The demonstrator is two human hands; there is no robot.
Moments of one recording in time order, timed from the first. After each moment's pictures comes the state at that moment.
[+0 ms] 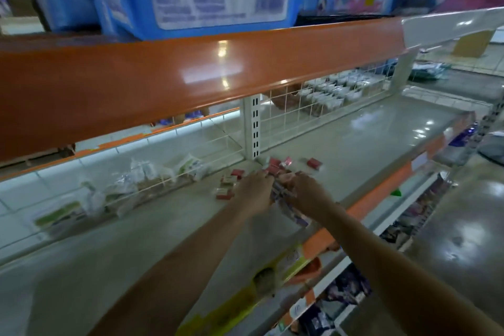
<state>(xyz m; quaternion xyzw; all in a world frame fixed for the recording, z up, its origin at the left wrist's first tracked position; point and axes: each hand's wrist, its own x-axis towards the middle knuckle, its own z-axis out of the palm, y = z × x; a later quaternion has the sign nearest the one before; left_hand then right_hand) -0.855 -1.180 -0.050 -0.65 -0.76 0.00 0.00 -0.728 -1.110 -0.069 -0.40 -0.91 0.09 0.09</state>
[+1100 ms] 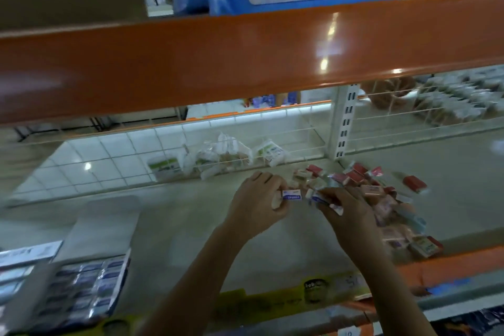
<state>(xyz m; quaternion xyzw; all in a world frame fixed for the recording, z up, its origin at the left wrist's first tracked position) -0.895 -1.300 -0.048 -0.53 -0.81 -0.25 0.10 -0.758 -1.167 -0.075 -0.26 -0.86 0.28 0.33</state>
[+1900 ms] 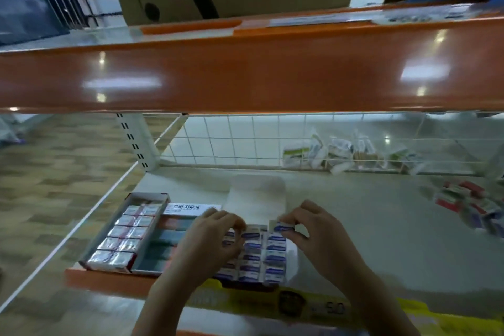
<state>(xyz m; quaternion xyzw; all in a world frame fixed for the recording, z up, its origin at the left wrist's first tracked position) -0.971 -1.641 -0.041 -0.36 -0.91 -0.19 0.05 -0.895 -1.440 -0.041 0.03 -0.93 0.31 0.18</state>
